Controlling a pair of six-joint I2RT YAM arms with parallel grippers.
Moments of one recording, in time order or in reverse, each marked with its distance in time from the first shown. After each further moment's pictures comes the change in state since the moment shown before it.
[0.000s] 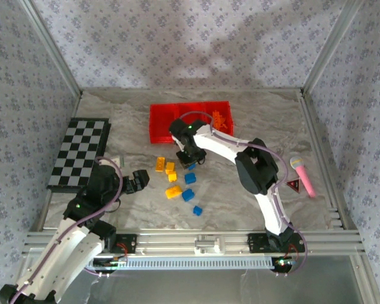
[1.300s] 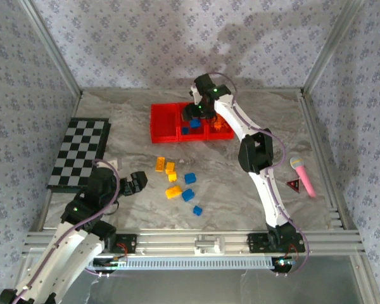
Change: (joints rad) left arm 0.000 -0.047 0.003 -0.054 -0.020 -0.012; right arm -0.307 0.355 0.679 0.017 -0.204 0.000
